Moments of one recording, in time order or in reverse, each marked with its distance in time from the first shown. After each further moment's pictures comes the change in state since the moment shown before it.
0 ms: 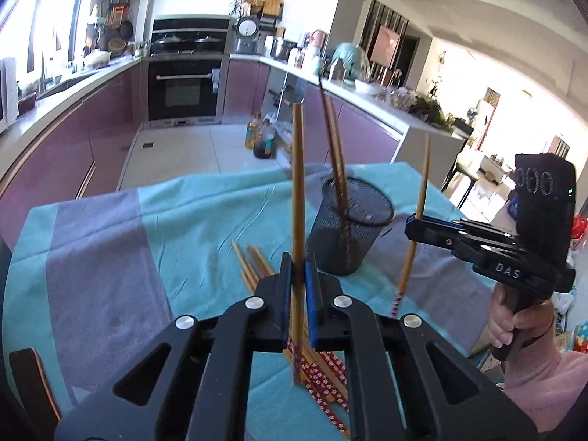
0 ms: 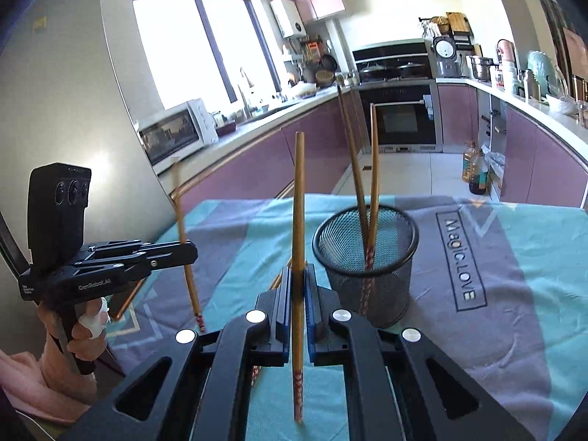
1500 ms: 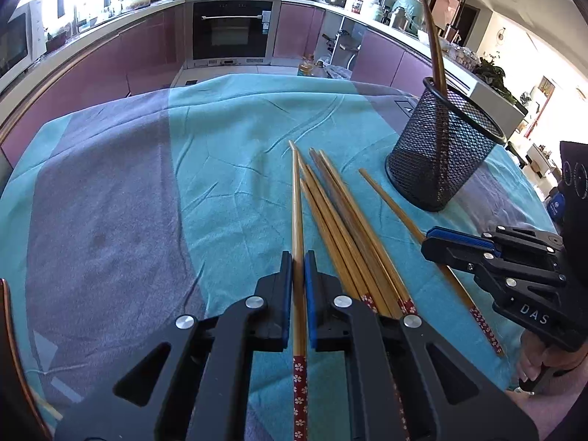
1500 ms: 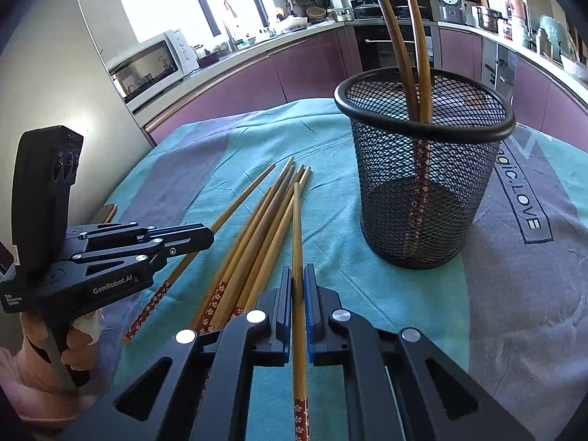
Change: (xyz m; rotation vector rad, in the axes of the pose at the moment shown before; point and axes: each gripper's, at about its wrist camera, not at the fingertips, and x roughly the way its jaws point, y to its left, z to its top) left arm 0.084 0.036 -0.062 -0.118 0.240 0.174; right arm 0.093 0.010 -0.054 0.009 0.292 -0.039
